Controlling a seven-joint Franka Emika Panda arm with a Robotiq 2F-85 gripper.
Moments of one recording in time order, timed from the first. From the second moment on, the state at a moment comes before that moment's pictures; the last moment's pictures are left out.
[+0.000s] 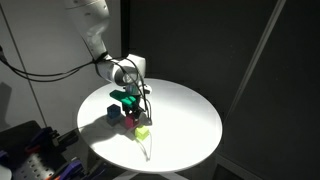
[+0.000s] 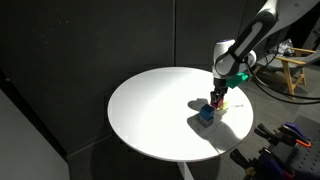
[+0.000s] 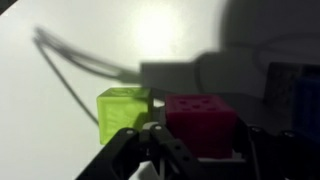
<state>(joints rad) -0.09 0.51 -0.04 -2.21 -0.06 2.60 -0.07</state>
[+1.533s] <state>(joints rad) -0.10 0.53 -0.04 -2.20 -0.05 2.58 -0.07</state>
